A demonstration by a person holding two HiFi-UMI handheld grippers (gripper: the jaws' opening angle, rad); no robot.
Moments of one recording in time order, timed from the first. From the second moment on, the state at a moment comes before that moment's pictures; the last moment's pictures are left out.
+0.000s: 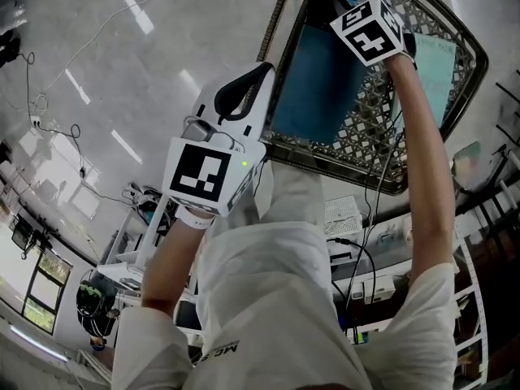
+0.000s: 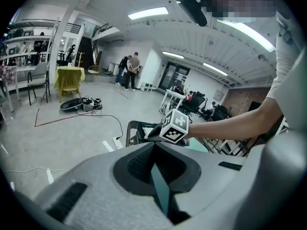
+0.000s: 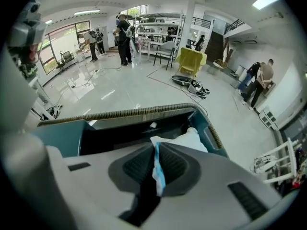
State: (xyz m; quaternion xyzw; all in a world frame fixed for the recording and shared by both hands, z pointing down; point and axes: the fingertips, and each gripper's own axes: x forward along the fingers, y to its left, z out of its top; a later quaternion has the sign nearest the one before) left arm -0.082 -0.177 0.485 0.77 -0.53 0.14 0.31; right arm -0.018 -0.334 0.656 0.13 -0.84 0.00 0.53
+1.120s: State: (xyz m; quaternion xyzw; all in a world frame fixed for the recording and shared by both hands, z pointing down) left arm -0.063 -0.145 0.447 0.80 -0.51 0.14 0.28; right arm 0.014 -0.294 0.526 0.30 -0.88 0.03 0.38
